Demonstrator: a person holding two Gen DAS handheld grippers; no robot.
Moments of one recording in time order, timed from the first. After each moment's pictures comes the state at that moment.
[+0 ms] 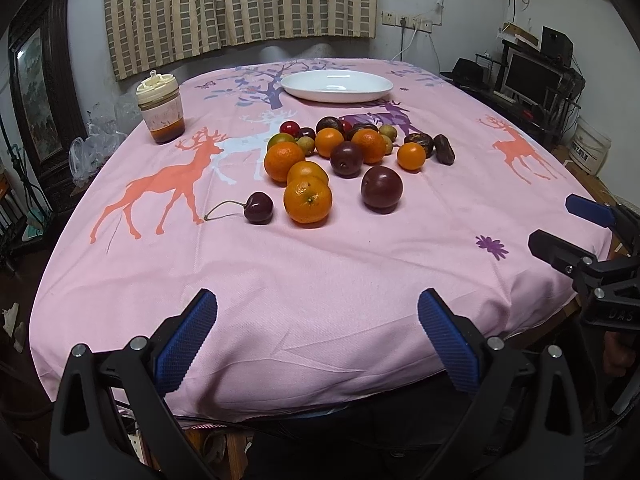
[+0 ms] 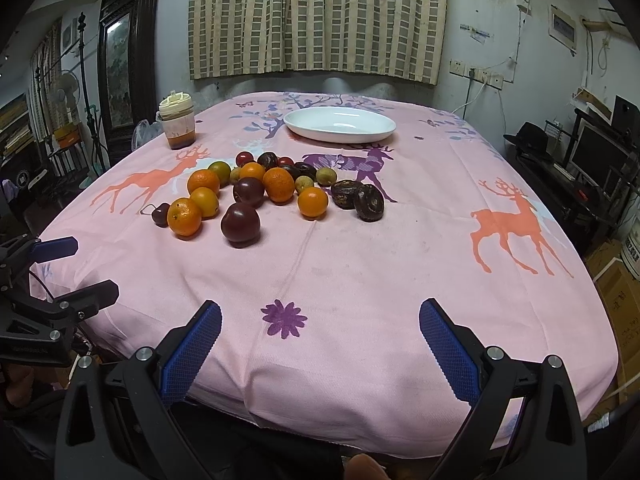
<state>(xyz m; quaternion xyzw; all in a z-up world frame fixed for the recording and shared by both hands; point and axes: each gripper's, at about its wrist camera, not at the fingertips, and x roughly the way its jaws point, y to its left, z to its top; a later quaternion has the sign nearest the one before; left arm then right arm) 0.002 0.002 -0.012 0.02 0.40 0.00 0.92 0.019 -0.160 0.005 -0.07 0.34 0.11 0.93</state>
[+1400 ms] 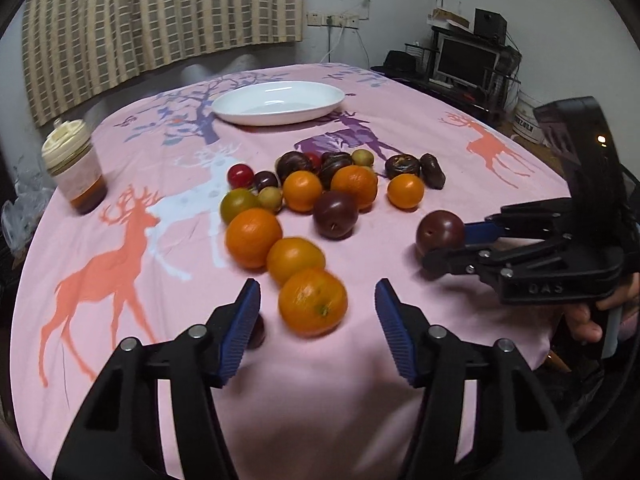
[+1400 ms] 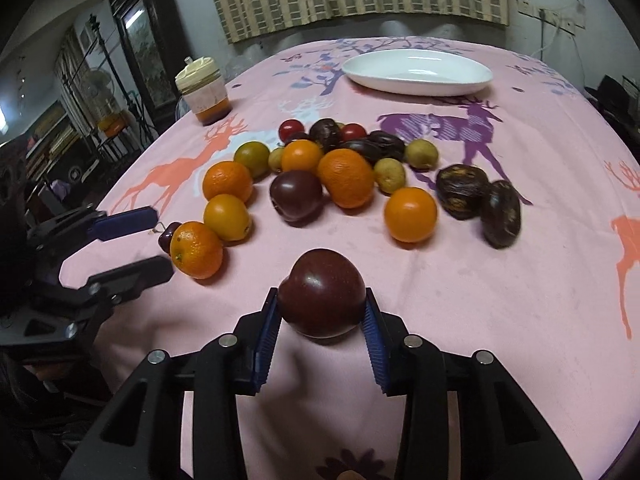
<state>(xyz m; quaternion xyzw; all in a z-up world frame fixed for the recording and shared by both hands) 0.115 0.026 -0.019 0.07 0.38 -0.15 0.91 0.141 -0.111 -0.036 0.00 0.45 0.23 0.86</state>
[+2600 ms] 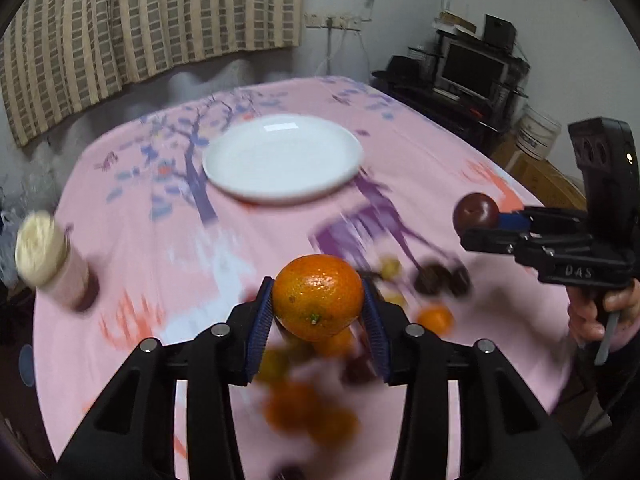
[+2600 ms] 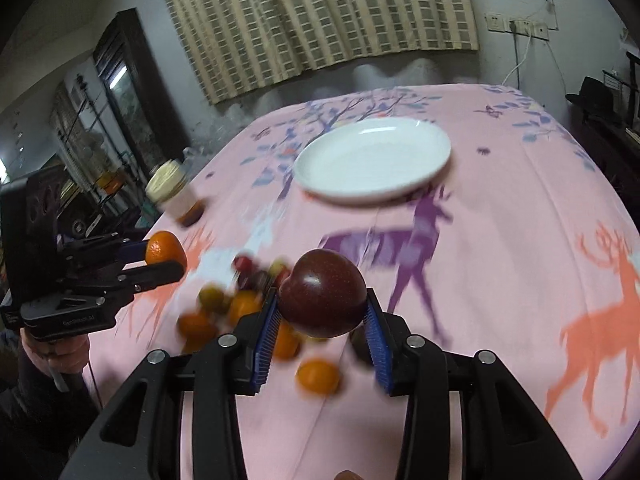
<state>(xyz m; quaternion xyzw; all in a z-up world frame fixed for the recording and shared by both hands) 0.263 0.019 0.059 0.06 0.40 -0.16 0.90 0.253 -0.166 0.042 0.06 0.40 0.21 0.89</state>
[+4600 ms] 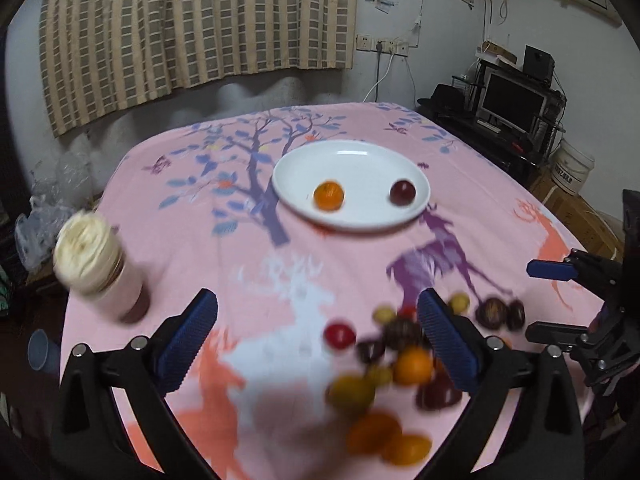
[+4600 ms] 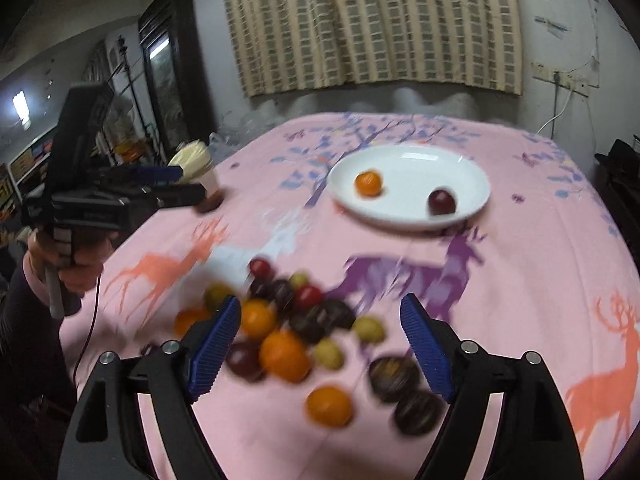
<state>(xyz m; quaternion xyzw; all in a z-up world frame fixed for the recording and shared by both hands) 0.248 0.088 0.060 0.03 0.37 -0.10 0.92 0.223 -0.128 0.030 -0.02 0.36 0.27 0.89</state>
